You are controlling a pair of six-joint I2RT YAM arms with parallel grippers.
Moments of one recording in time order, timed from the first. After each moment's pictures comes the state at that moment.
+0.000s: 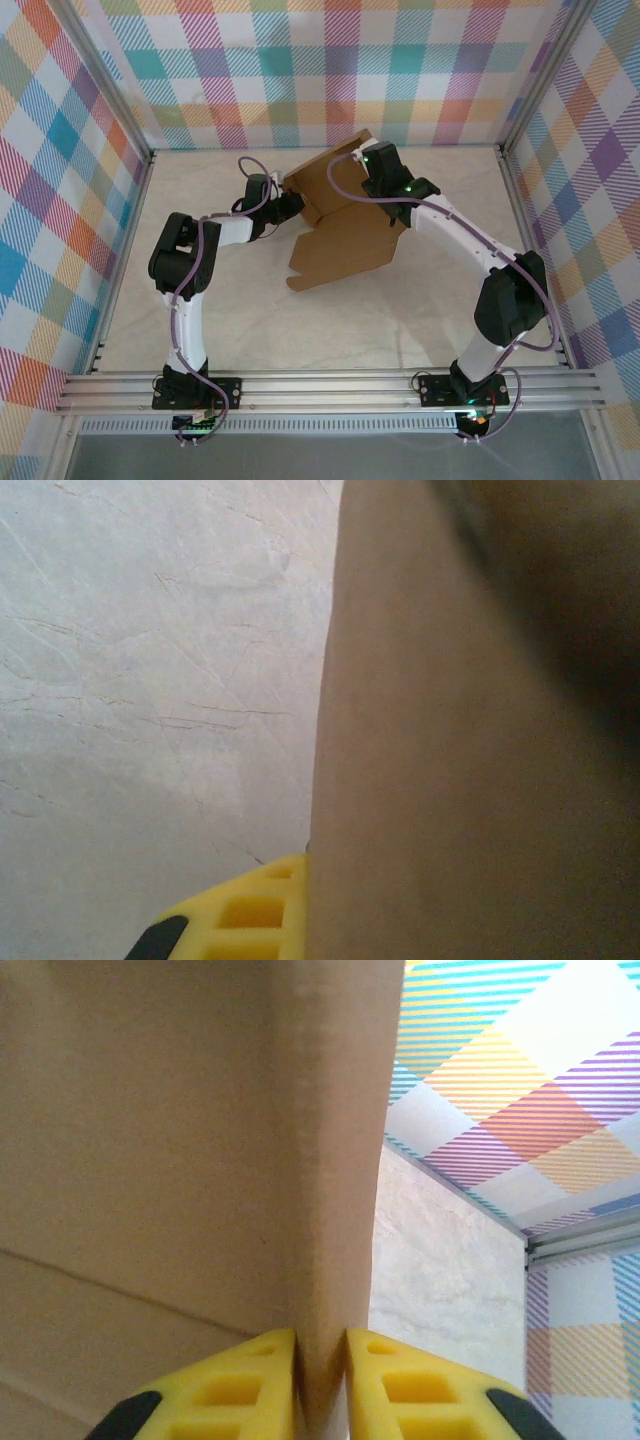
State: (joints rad) left arm -0.31 2.08 1.23 0.31 0.39 -0.75; right arm 0.55 1.67 1.48 -0.49 0.54 -0.30
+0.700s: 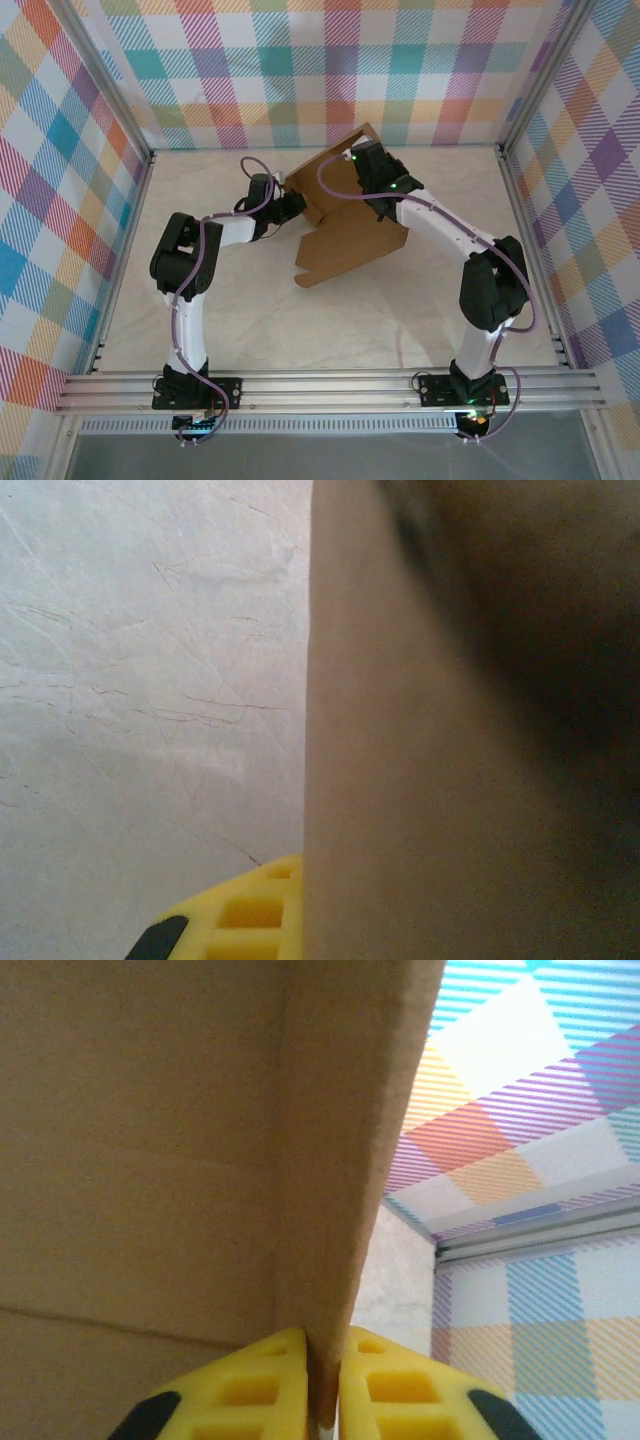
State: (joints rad) left arm -0.32 2.08 1.24 0.28 0.35 -0.76; right arm 0.57 1.81 1.54 -0.38 0.73 -0.46
